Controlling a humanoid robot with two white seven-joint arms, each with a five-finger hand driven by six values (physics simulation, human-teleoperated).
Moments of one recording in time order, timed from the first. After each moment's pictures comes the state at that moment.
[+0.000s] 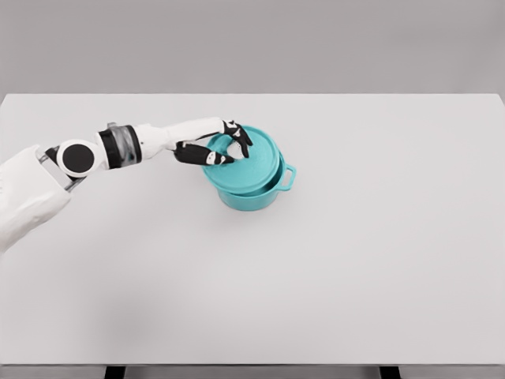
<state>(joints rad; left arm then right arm) -0.89 0.56 -1.03 -1.24 0.22 -0.31 -0.43 -0.01 0.00 0.10 0.13 0.06 -0.28 0.38</state>
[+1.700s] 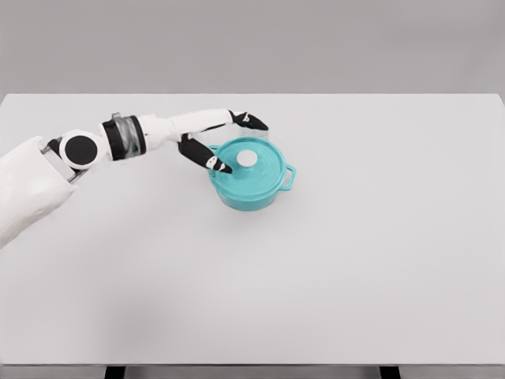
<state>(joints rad) -0.93 0.56 -1.02 -1.26 0.23 -0.32 -0.43 -0.01 0.00 0.10 0.13 0.06 -0.28 0.38</state>
